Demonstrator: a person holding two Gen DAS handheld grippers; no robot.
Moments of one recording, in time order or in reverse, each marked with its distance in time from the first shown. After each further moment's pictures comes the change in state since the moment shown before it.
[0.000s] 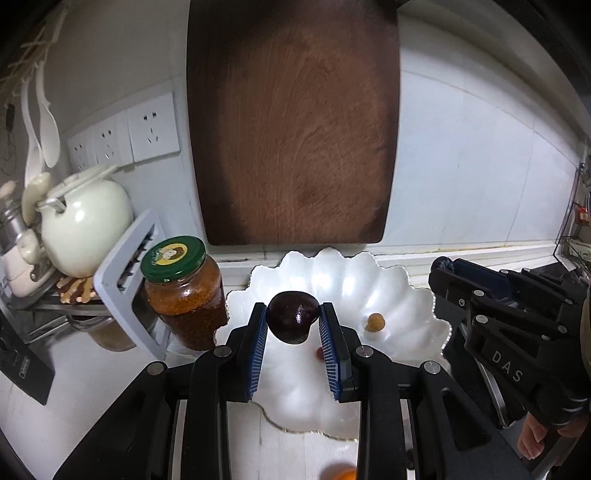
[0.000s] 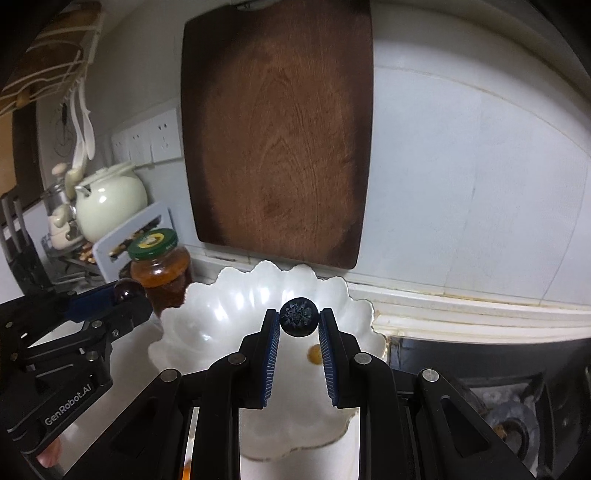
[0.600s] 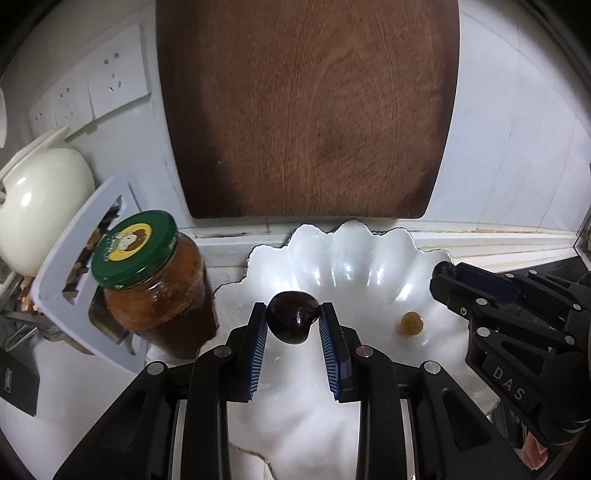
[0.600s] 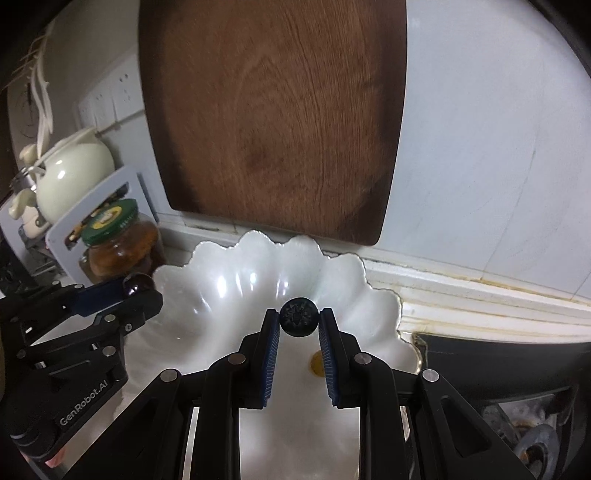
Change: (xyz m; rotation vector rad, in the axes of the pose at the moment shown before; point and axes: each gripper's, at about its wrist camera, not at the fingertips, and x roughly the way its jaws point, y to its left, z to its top) left arm 0.095 0.005 0.017 -0.003 0.174 0.014; right arm 0.095 -0.008 0.010 0.015 0.187 0.024
